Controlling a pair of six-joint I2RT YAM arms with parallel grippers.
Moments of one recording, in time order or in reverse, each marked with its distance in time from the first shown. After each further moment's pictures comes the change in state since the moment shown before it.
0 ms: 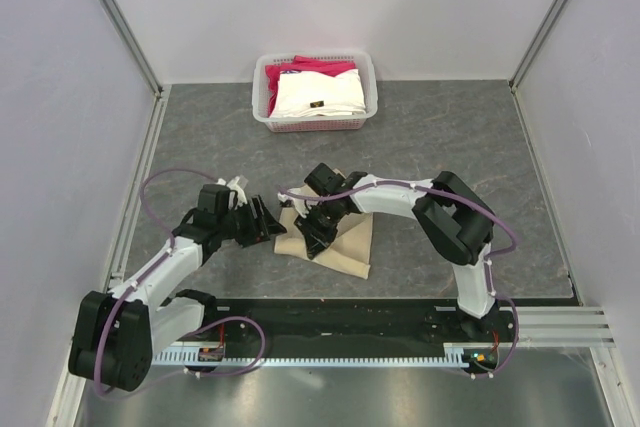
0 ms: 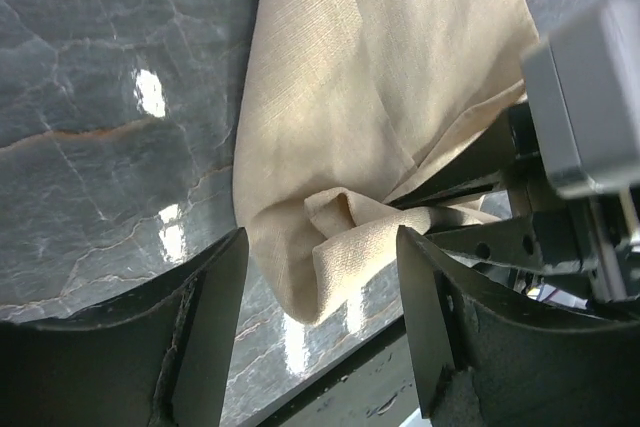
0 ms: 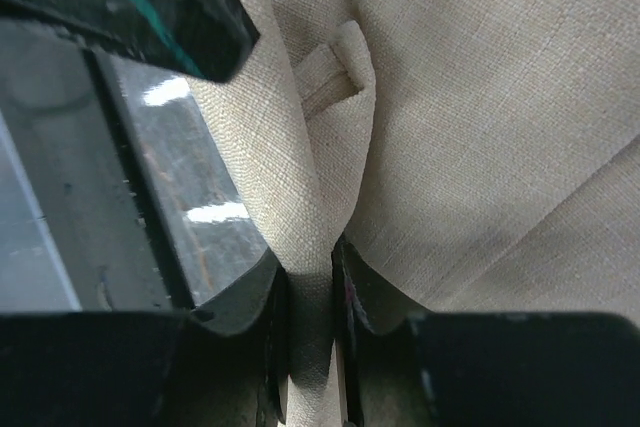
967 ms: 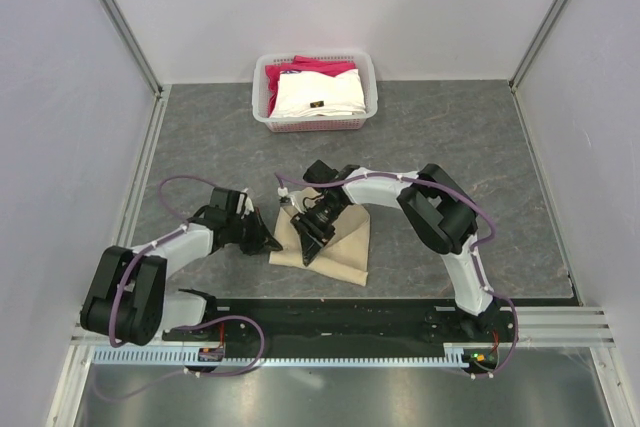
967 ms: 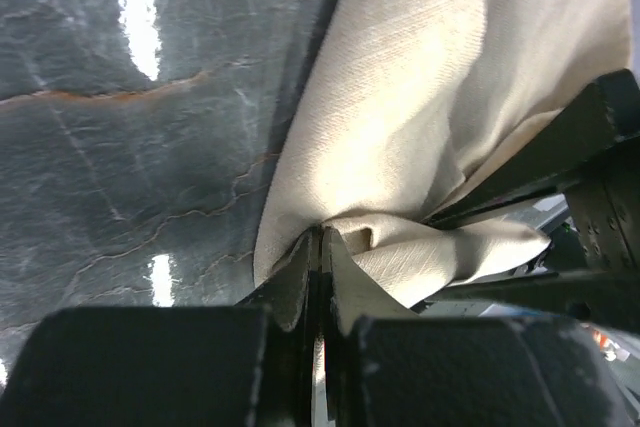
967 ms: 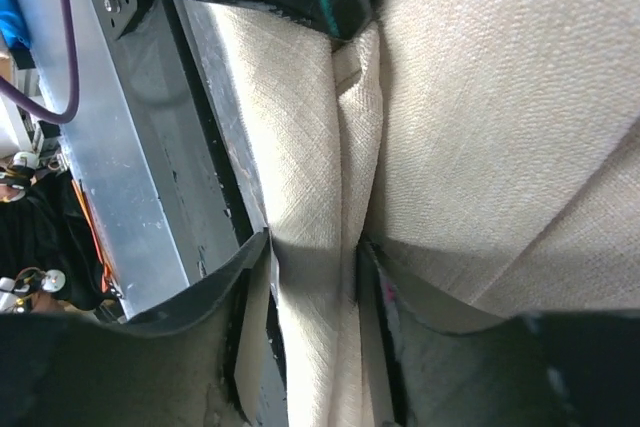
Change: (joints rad) left arm -0.007 0.226 -0.013 0.031 0.048 -0.039; right arm -0.050 0.147 0.130 -0.143 -0.249 0.068
